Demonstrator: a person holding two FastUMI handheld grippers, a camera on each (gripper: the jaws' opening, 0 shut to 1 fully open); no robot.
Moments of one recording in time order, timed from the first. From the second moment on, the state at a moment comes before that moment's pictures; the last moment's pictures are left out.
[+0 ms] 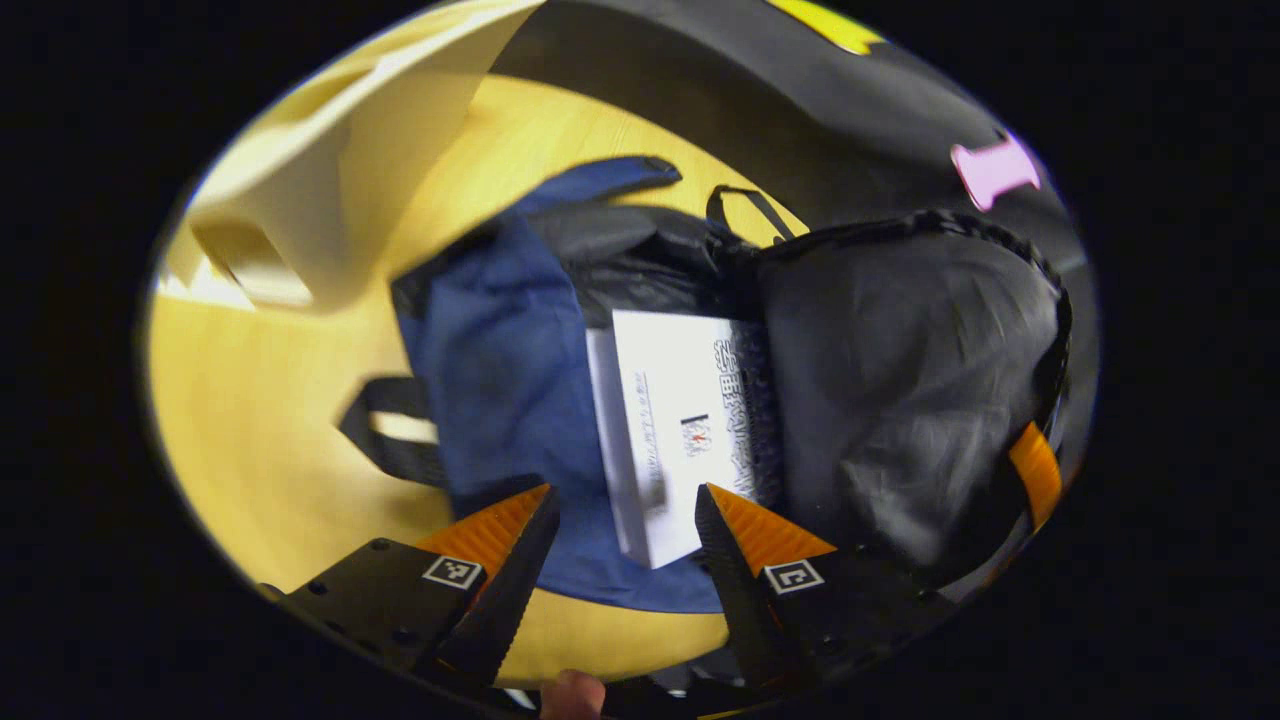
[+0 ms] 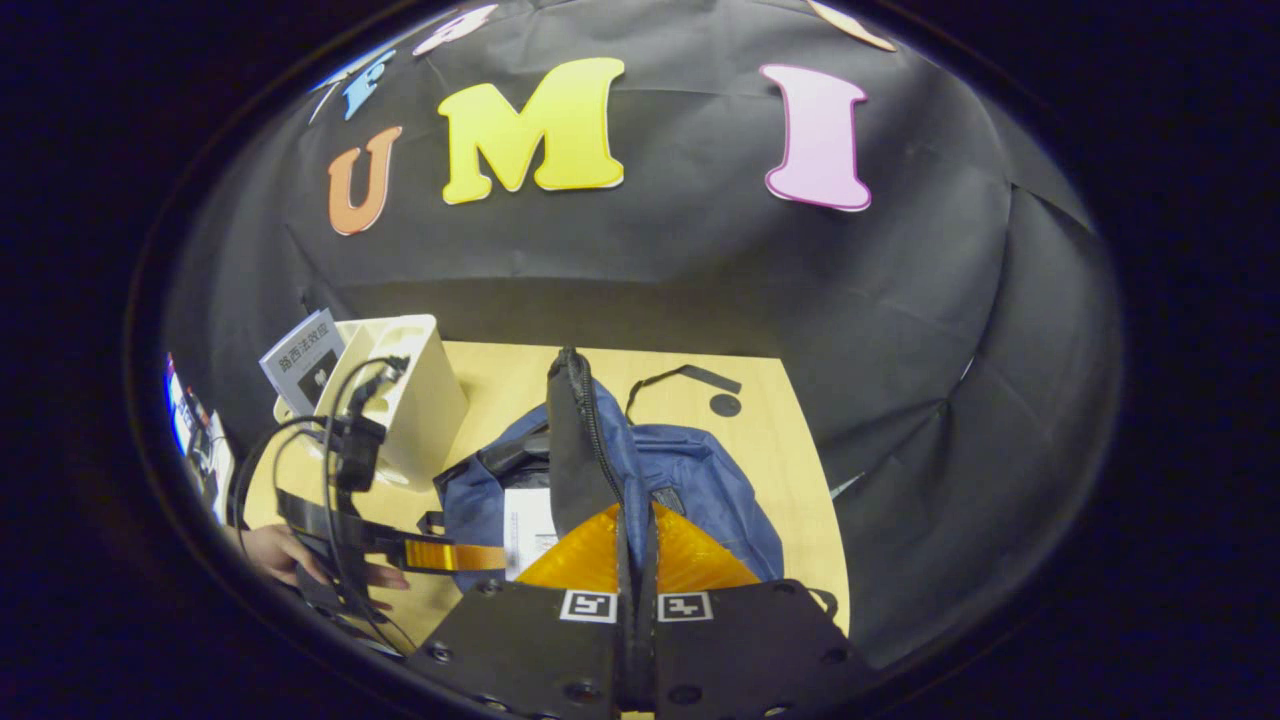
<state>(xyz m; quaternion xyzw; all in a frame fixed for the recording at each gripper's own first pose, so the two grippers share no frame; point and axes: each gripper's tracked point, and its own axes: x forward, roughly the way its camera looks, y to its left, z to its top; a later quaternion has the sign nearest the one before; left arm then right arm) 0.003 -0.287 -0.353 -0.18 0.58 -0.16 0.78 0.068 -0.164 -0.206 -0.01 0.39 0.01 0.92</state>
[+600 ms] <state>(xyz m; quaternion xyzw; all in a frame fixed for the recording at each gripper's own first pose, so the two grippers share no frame) 0.014 -0.099 -0.203 0.00 0.45 -0.06 0.89 0.063 -0.143 -0.202 -0.03 0.37 0.01 0.93</state>
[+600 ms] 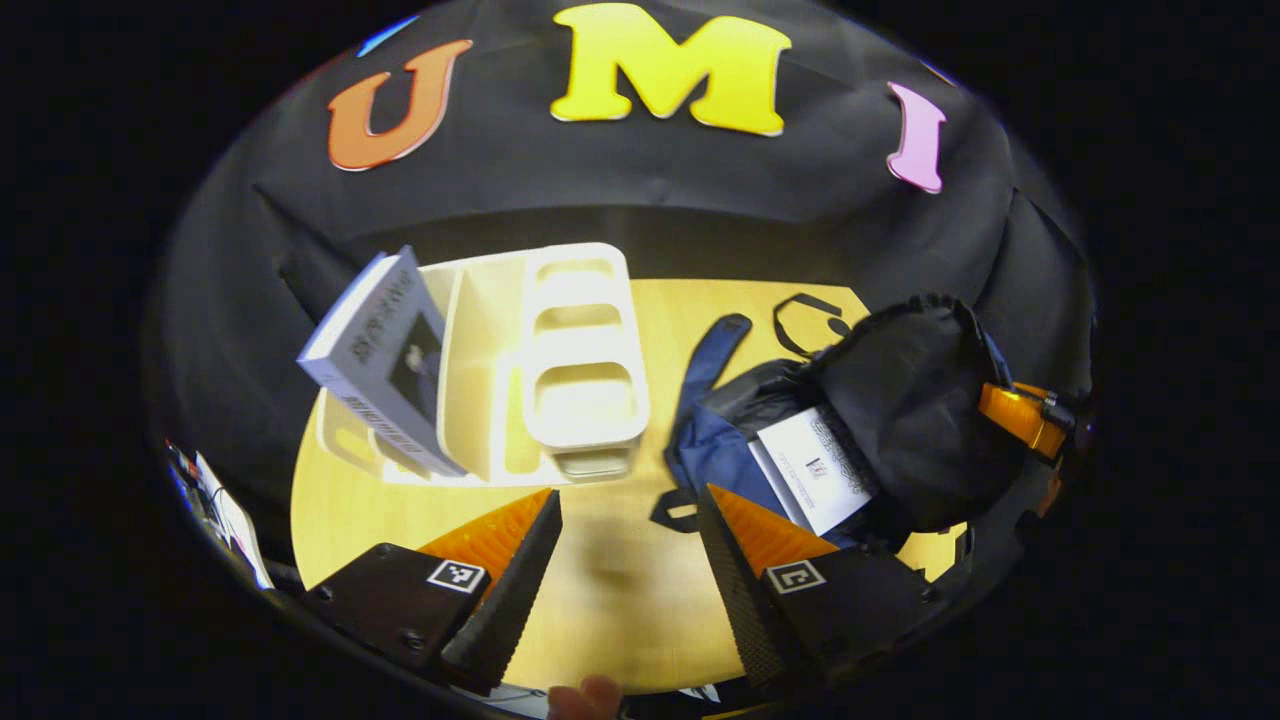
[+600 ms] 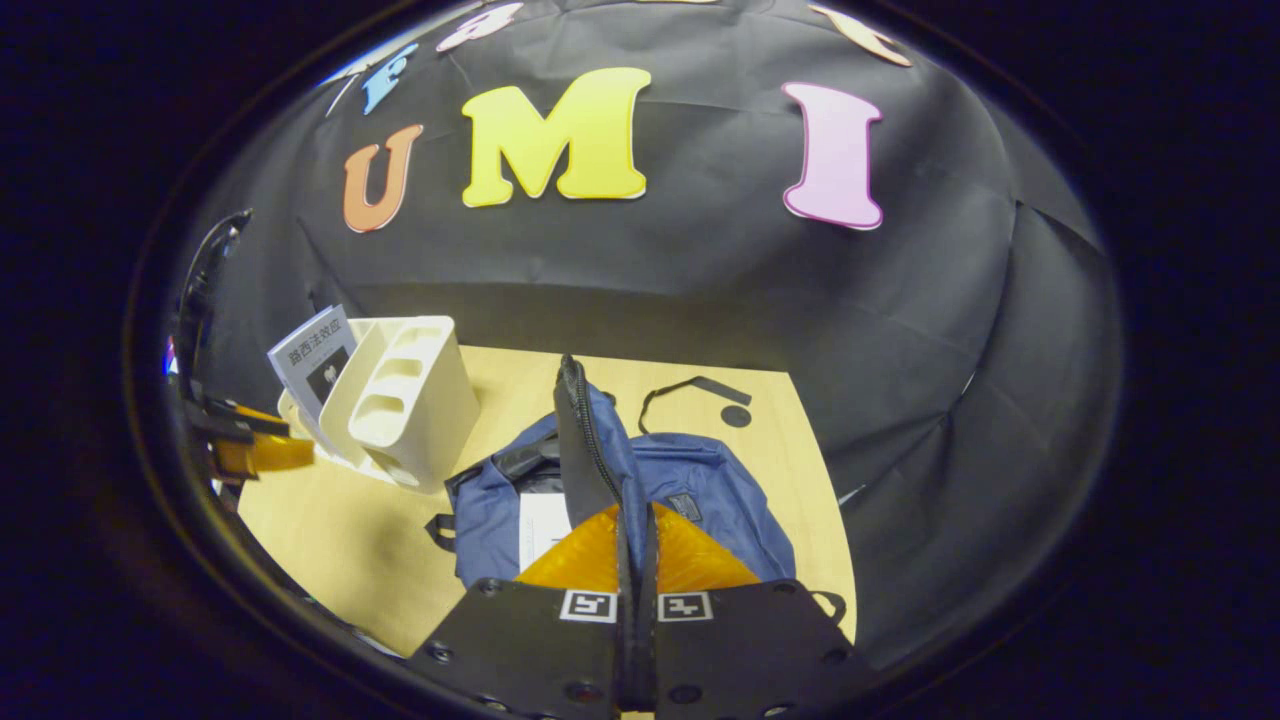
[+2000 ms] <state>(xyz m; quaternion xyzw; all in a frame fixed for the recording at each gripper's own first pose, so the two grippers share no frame) 0.163 0.086 -0.201 -0.04 0.56 -0.03 0.83 0.062 -0.164 -0.192 -0.01 0.38 -0.01 0.92</state>
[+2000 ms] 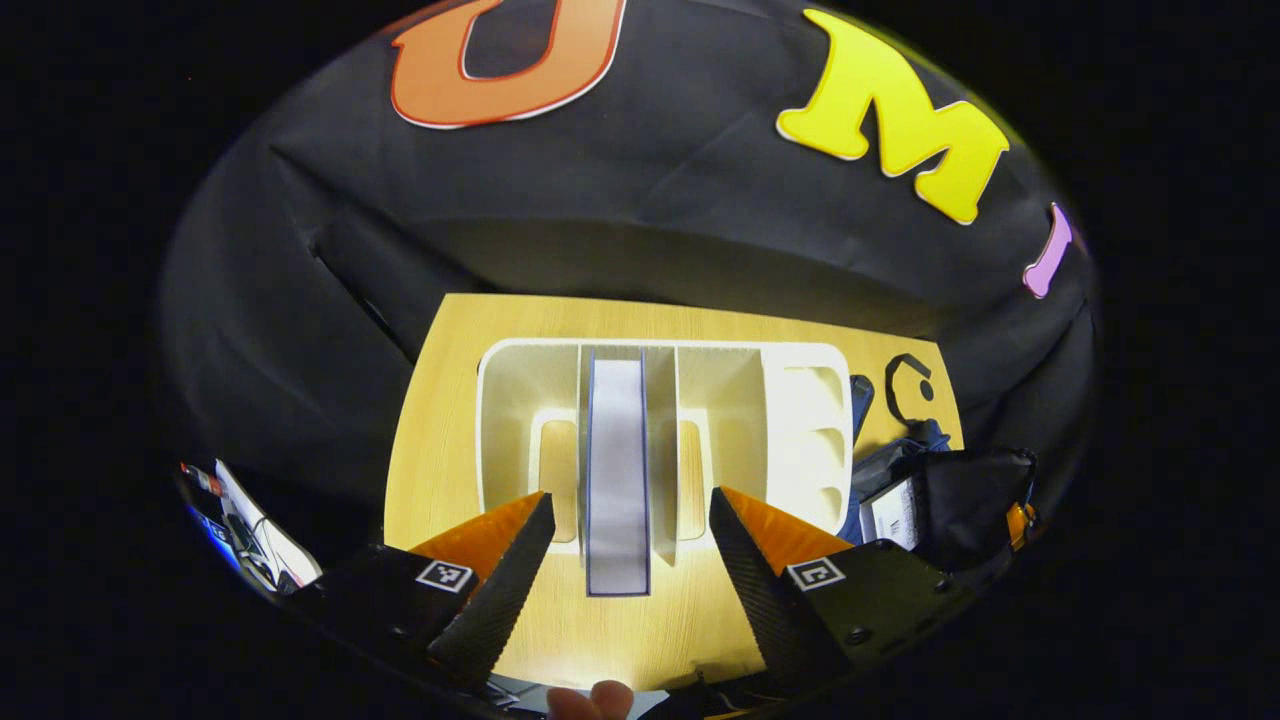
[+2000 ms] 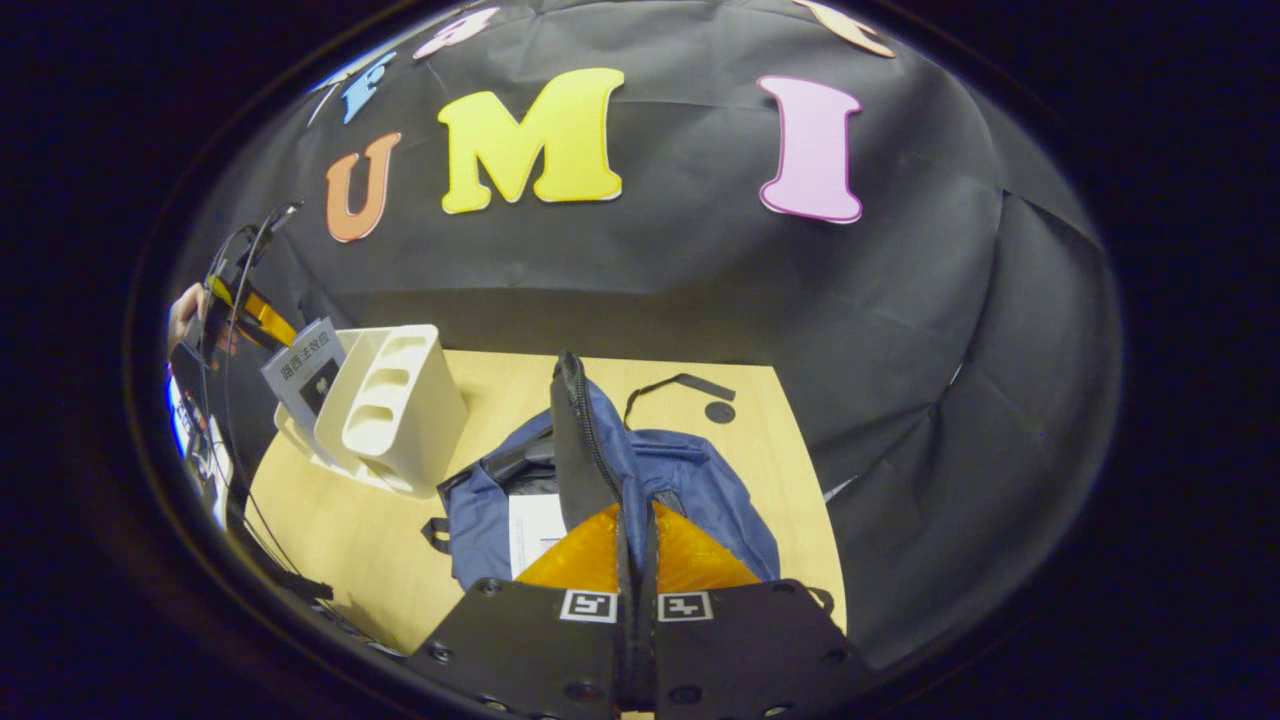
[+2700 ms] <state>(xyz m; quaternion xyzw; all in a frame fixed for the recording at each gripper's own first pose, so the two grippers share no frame) 0.153 0.098 -0.269 -0.03 0.69 -0.03 0.73 0.062 -0.161 -0.199 -0.01 0.39 -0.02 0.92</state>
